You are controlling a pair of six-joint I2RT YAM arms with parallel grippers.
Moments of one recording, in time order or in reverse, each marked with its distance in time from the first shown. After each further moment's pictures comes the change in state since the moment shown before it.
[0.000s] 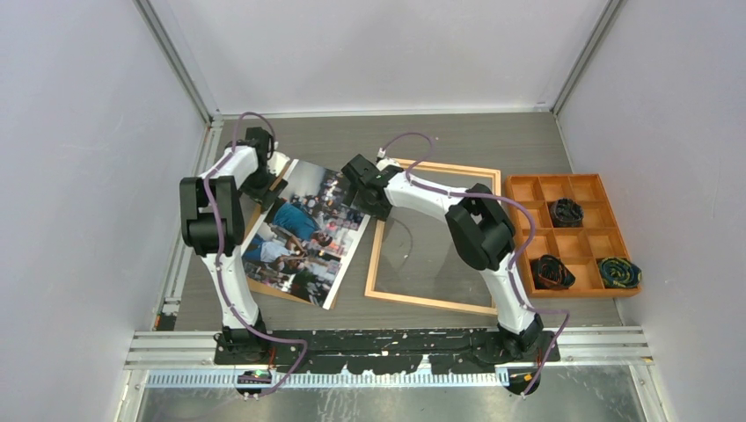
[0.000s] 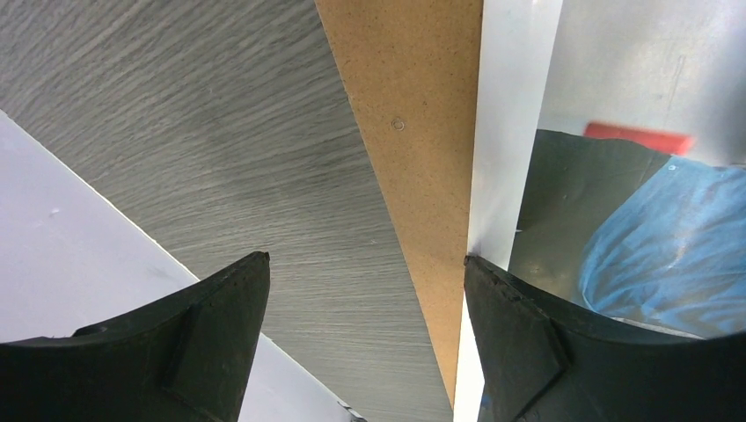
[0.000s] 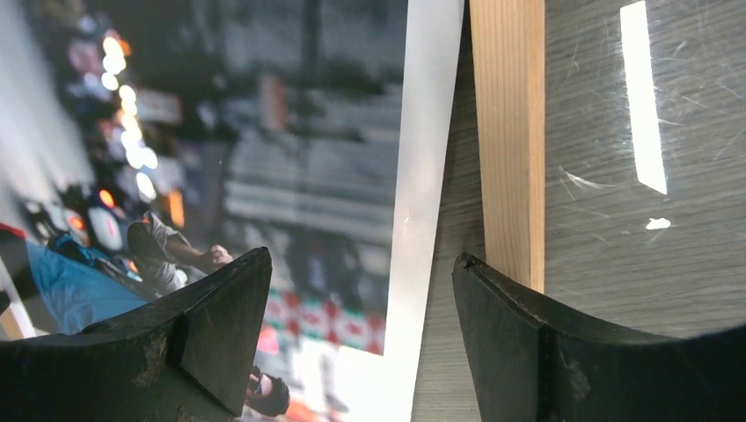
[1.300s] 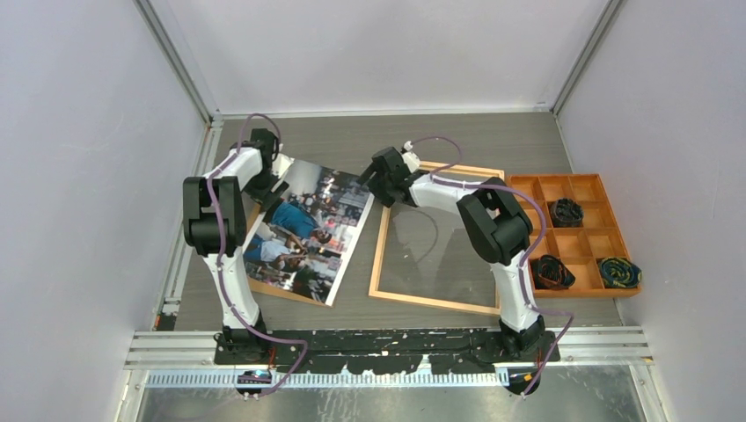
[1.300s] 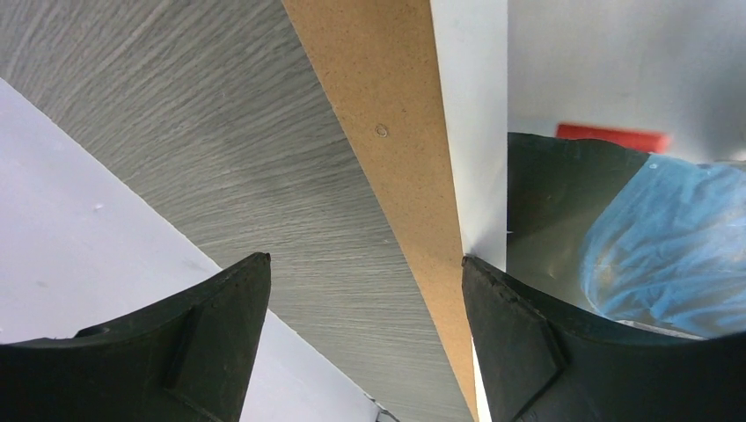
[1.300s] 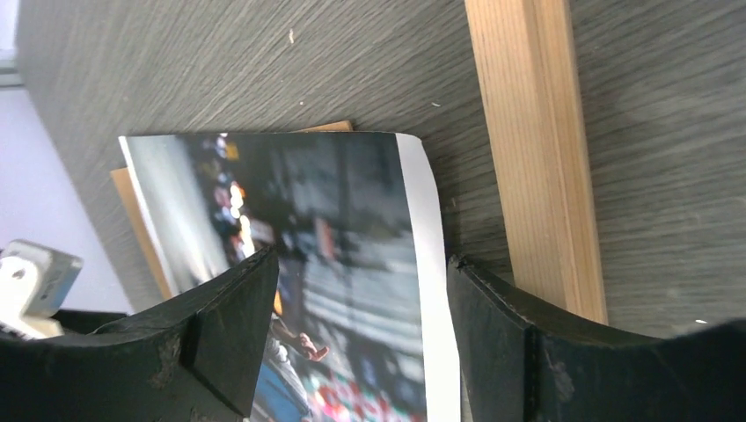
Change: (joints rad) left arm -0.023 -0.002 -0.021 0.027 -0.067 0.041; right arm -0.128 -0.036 -0.217 0.469 -0.099 0.087
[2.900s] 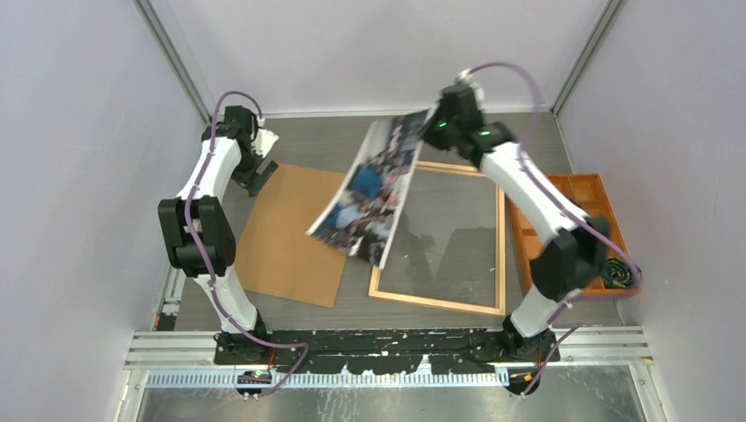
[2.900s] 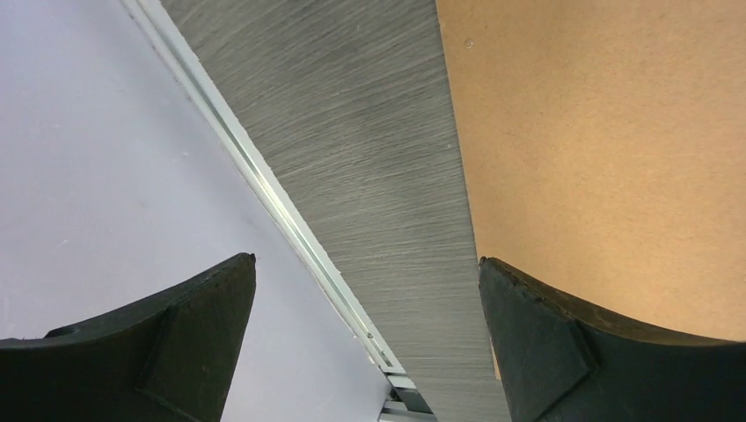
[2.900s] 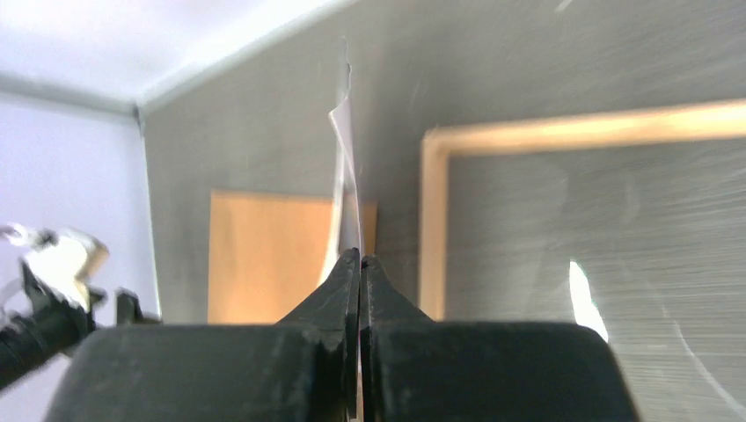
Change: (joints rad) left arm 0.046 -0.187 0.095 -0.148 0.065 0.024; right arm -0.183 -0.397 0.120 -0.337 -0.096 -0.414
